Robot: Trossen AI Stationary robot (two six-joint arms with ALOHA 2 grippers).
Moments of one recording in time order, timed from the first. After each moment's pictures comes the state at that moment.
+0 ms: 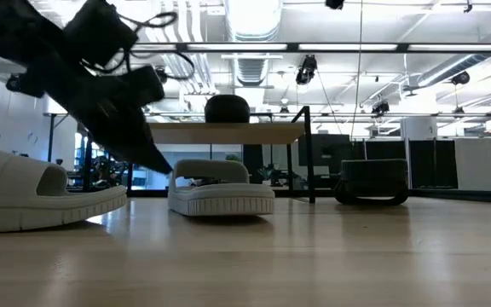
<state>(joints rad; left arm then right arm) -0.11 1.39 0.44 0.31 -0.11 -0.32 0.47 1.87 1.97 -1.57 0.66 1.49</state>
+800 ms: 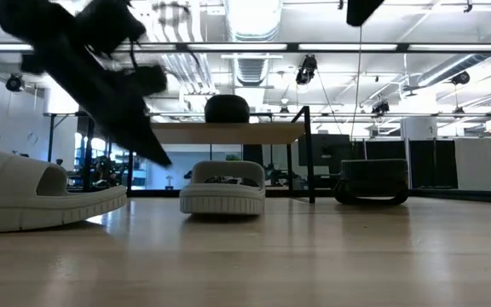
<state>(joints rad) -0.11 1.29 0.54 0.01 -0.28 -0.33 0.51 1.87 1.81 -1.37 0.44 1.48</state>
